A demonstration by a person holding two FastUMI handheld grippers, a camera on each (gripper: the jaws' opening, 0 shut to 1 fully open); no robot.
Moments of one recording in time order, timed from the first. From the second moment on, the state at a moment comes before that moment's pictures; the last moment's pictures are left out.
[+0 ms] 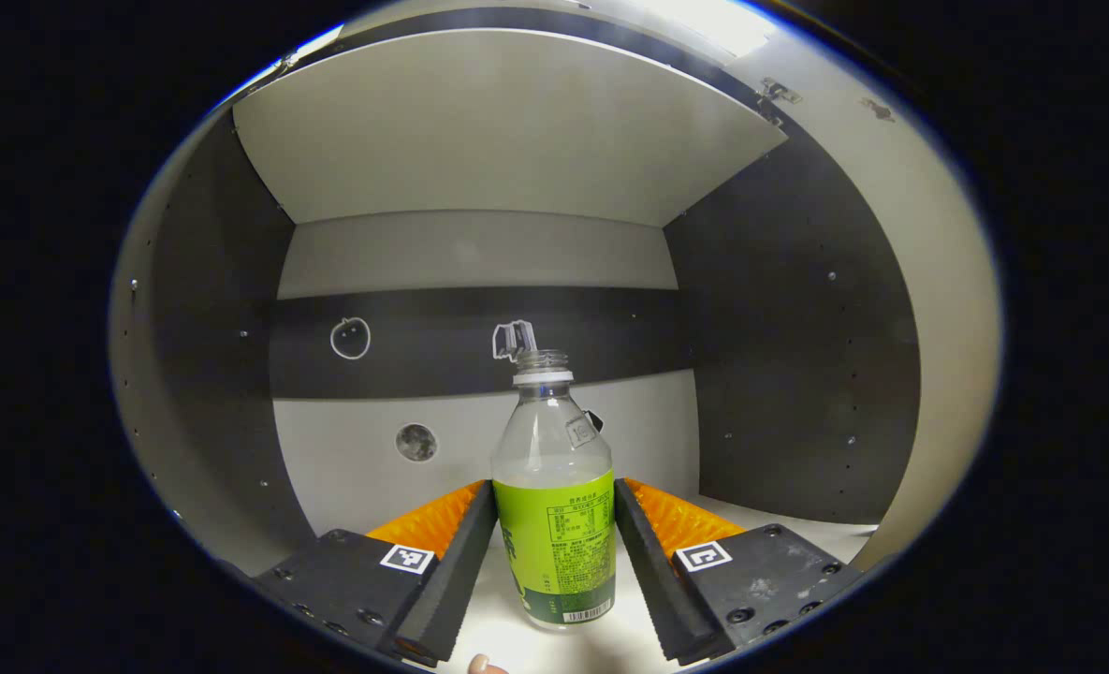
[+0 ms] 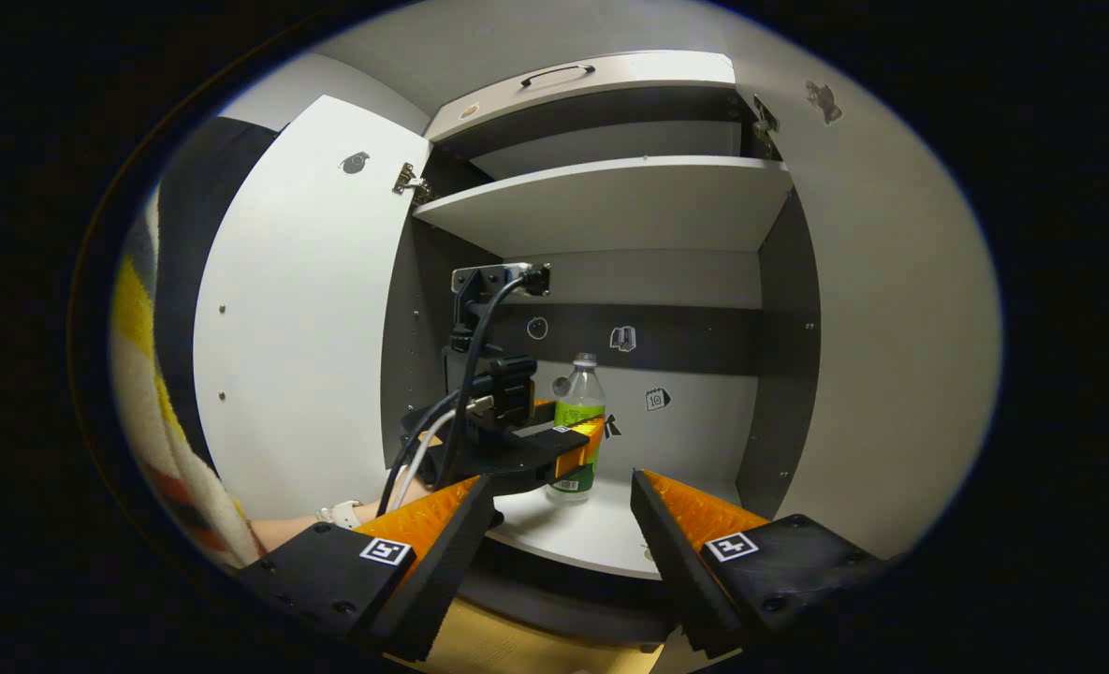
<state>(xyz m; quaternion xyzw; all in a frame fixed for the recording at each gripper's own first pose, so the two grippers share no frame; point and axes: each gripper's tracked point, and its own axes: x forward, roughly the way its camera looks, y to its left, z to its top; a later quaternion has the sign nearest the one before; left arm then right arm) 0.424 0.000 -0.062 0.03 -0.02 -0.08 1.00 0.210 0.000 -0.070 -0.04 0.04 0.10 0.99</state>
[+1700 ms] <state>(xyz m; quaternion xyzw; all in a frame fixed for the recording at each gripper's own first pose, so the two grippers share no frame) -0.001 -0.104 -0.243 -0.05 0.01 -0.15 0.99 0.036 -0.065 -0.112 -0.06 0.09 -0.04 0.99</state>
